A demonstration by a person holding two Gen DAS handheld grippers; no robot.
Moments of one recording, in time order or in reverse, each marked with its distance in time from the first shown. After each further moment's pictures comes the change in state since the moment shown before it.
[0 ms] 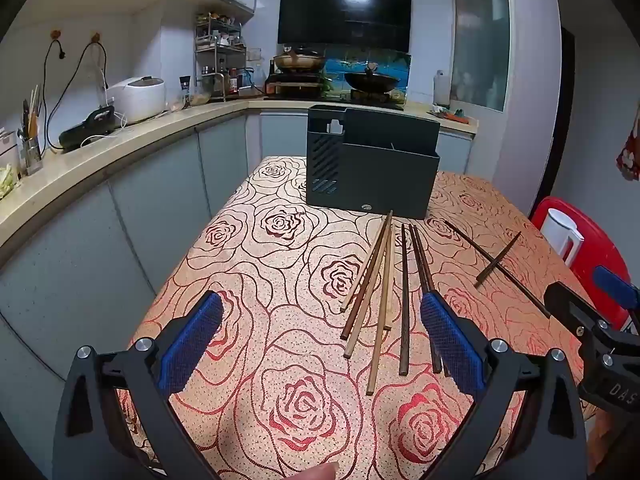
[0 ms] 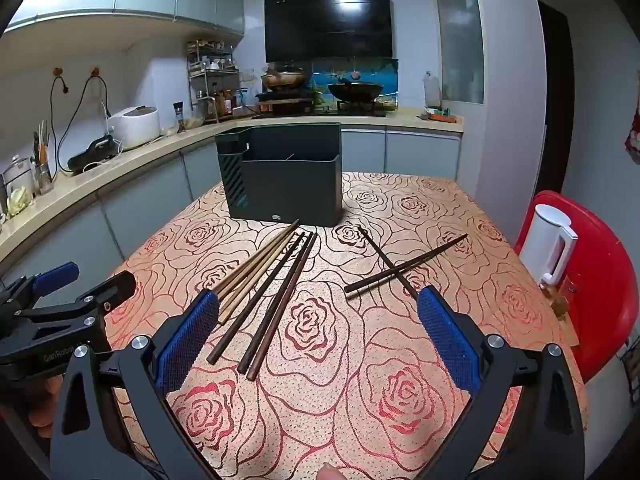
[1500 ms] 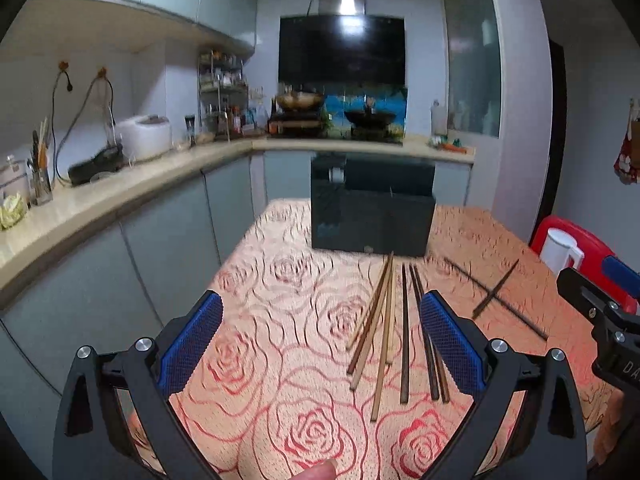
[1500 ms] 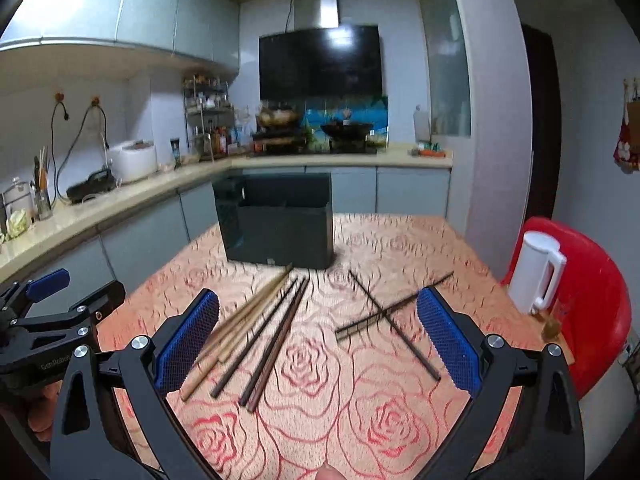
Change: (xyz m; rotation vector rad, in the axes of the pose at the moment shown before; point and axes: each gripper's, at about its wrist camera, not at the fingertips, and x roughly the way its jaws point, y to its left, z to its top) left arm -0.035 -0.003 0.020 0.036 -0.159 0.029; right arm -0.035 -0.004 0.024 0.013 -0.165 -0.018
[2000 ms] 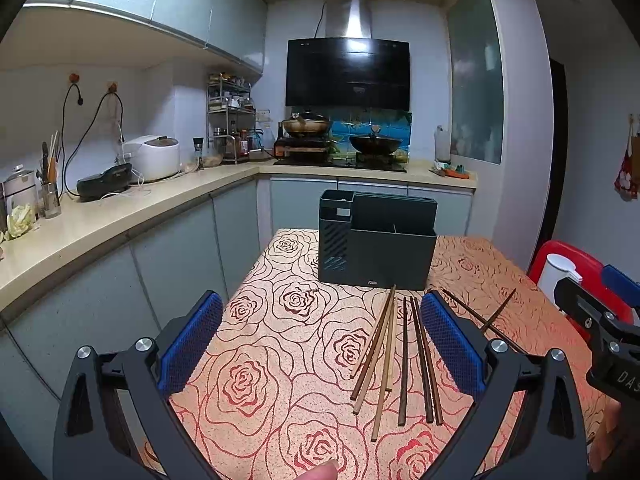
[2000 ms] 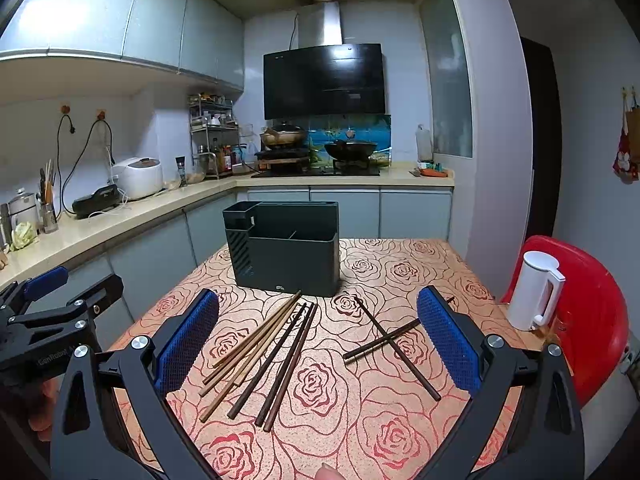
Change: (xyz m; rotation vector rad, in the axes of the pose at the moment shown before) left arm -0.017 0.011 0.027 -0.028 -0.048 0.003; right arm -0.011 0.008 0.019 0.002 -0.038 0.008
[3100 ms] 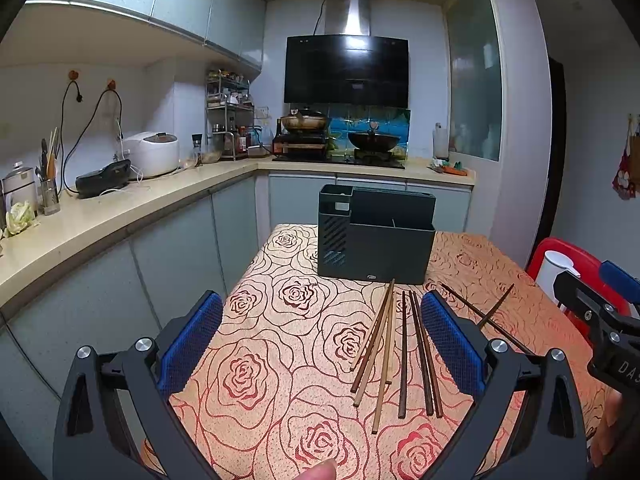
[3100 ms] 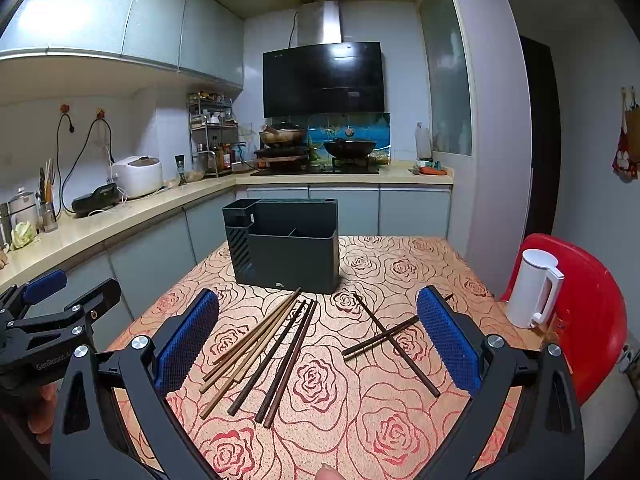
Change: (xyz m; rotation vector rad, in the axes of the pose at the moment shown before) left arm -0.001 0.002 -0.006 0.001 0.020 -0.007; right arm -0.004 -0.001 -0.003 0.003 0.009 -0.003
